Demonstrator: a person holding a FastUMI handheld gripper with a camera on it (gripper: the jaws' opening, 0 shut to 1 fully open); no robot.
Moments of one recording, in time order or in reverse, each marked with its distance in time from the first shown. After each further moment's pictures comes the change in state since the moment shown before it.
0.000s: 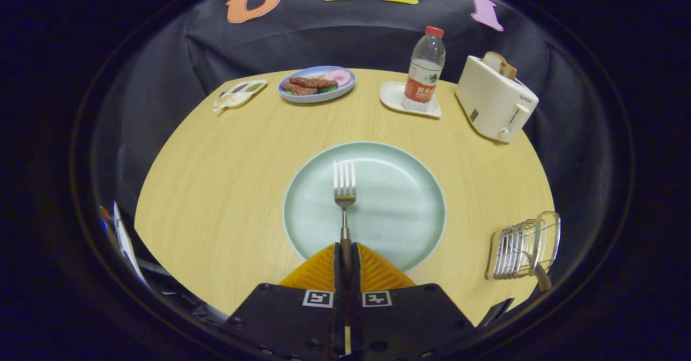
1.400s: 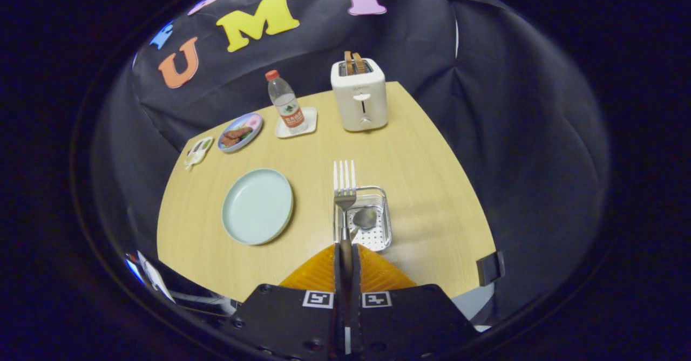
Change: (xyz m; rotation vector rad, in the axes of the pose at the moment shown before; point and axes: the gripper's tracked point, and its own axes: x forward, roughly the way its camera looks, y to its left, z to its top) arm -0.129 -0.233 -0.051 0.316 -0.011 -0.025
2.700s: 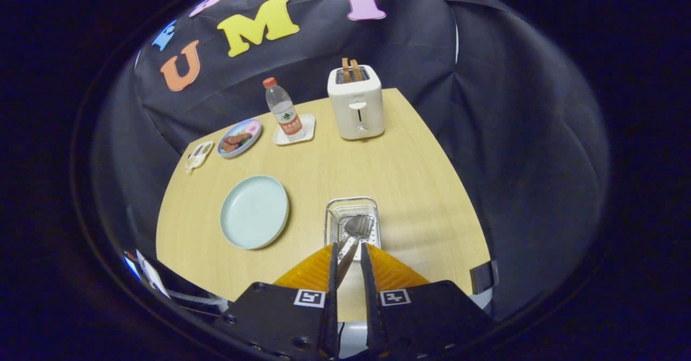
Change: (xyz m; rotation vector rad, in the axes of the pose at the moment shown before) arm -0.008 -0.001 0.022 -0.032 -0.073 0.014
